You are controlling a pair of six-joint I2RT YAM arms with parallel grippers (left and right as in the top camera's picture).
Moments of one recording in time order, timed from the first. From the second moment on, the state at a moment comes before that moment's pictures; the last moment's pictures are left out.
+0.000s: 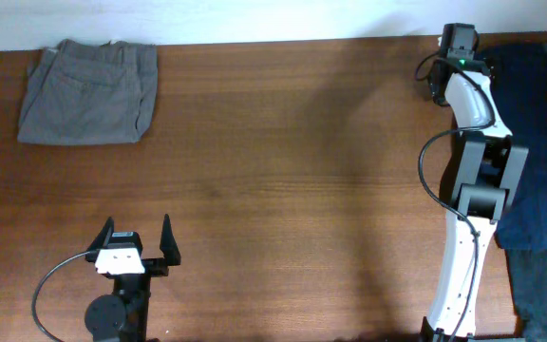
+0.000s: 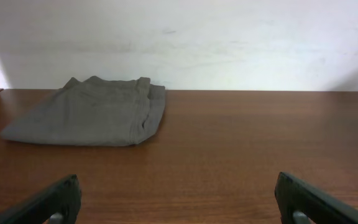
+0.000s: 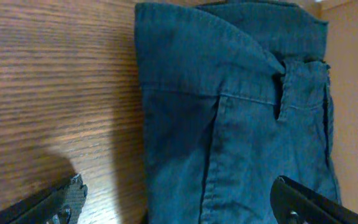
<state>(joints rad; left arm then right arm) 0.14 0.01 0.01 -0.07 0.12 -0.01 -0.18 2.60 2.22 -0.56 0.57 -0.40</state>
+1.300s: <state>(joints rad) 0.14 0.01 0.01 -0.07 0.12 -0.01 -0.19 2.63 2.22 -0.51 0.65 -0.36</state>
